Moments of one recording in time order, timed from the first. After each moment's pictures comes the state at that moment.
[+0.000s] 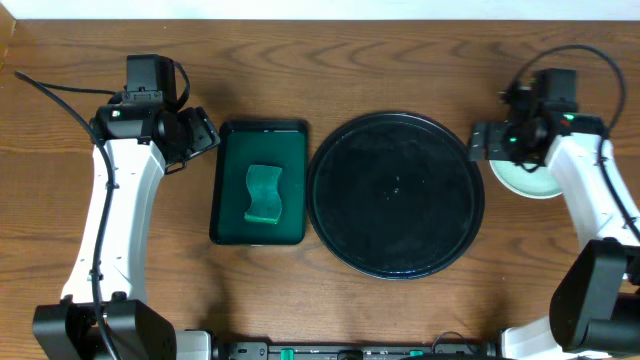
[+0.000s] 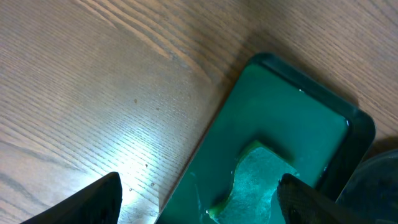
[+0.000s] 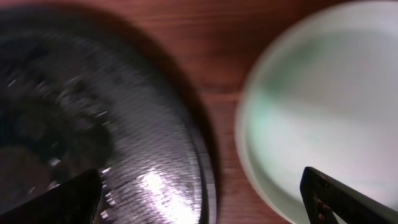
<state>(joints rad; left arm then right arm) 0.05 1.55 1.39 -1.03 -0.06 -0.45 -0.06 1.70 1.25 -0.74 -0.11 -0.02</state>
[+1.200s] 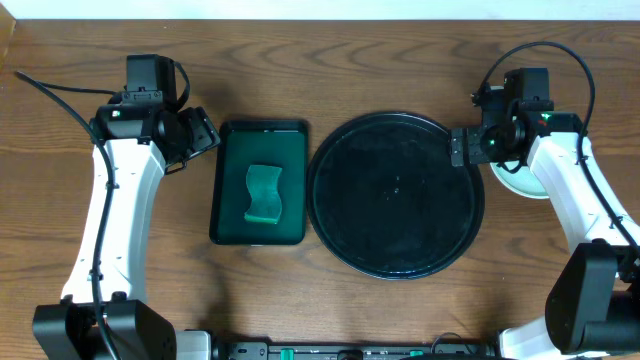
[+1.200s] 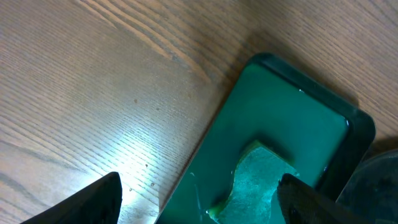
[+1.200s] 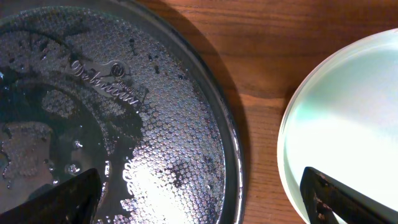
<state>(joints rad) 0.05 1.55 1.39 -1.03 -0.06 -0.45 0.00 1.70 1.25 -0.75 -0.12 -0.07</state>
